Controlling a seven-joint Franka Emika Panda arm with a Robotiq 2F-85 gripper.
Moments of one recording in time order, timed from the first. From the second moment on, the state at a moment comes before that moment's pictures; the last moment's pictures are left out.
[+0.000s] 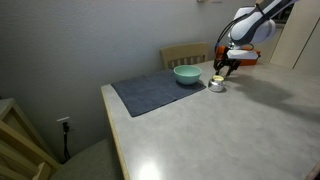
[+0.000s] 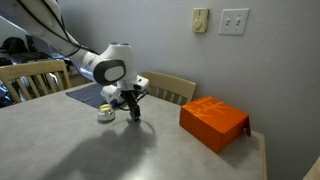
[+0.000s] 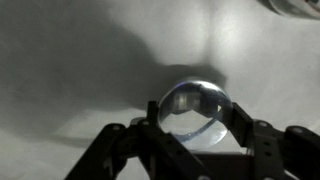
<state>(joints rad) 0.05 0.80 -0.09 -1.65 0.11 2.61 0.35</state>
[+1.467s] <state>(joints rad) 0.14 0.71 -0.10 -1.68 0.08 2.52 0.42</state>
